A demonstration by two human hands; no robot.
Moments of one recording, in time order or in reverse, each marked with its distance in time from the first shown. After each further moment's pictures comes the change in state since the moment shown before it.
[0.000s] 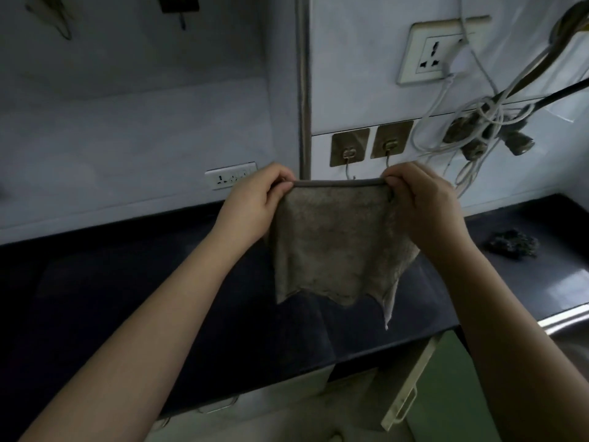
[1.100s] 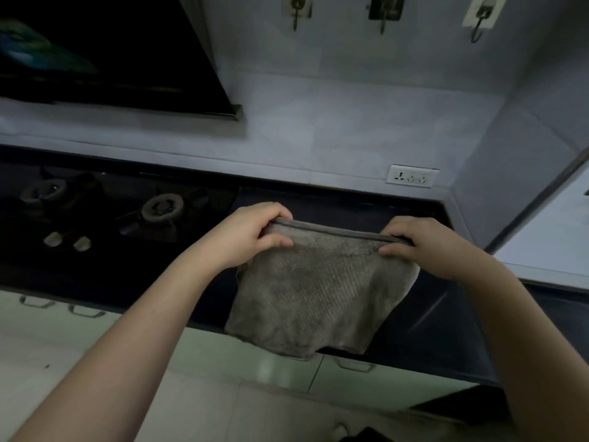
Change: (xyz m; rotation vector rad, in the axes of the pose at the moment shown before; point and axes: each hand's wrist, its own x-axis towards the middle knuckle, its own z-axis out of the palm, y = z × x) left_hand -0.292 -0.186 -0.280 0.112 -0.107 -0.210; right_hand -0.035 -0.310 0.164 0.138 -0.953 -0.286
